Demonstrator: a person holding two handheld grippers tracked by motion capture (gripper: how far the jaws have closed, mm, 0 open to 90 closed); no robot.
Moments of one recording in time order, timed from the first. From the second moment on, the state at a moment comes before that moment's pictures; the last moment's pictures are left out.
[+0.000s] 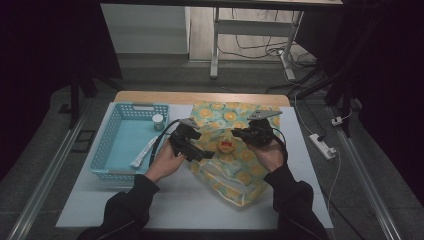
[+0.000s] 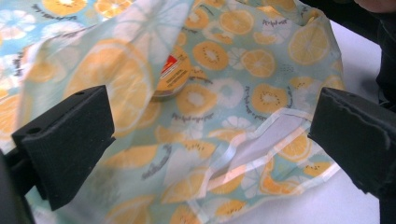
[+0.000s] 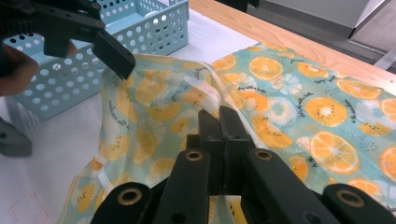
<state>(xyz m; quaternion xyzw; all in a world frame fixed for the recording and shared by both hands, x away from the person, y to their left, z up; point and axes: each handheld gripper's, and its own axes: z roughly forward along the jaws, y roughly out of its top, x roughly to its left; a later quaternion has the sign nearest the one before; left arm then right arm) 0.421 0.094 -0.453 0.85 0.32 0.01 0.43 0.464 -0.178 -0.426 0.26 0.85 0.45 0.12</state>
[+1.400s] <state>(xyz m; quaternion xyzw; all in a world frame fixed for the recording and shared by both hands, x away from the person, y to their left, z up) 0.388 0.204 -0.463 0.82 0.42 0.06 0.39 0.464 -0.181 -0.427 0.27 0.85 0.45 0.12</state>
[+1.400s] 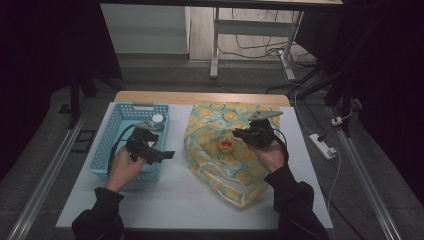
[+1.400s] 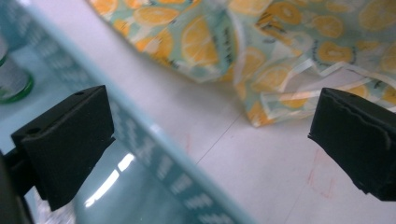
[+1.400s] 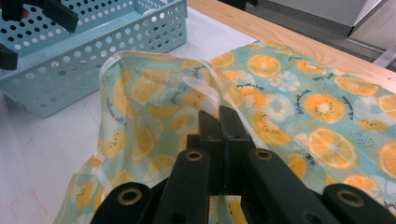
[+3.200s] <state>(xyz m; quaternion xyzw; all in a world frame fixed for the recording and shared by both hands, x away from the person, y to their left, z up) 0.429 0.230 -0.514 0.85 0.49 0.07 0.16 0.464 -0.181 -0.429 0.27 0.85 0.45 0.12</state>
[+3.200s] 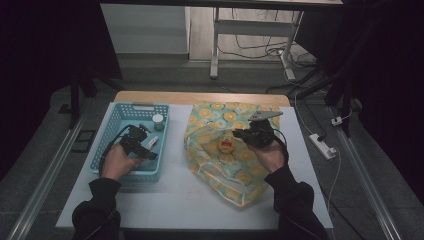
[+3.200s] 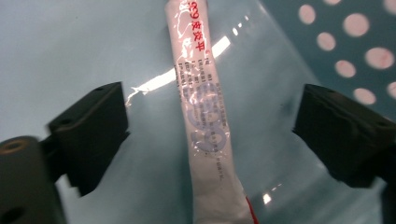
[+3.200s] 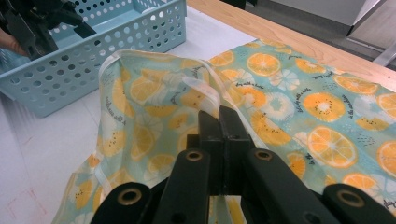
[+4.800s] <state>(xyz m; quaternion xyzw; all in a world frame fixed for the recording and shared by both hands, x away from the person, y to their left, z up) 0.411 0.241 -0.466 0.82 0.49 0.10 0.28 0.464 -0.183 -0.427 0.27 0.84 0.45 0.12</state>
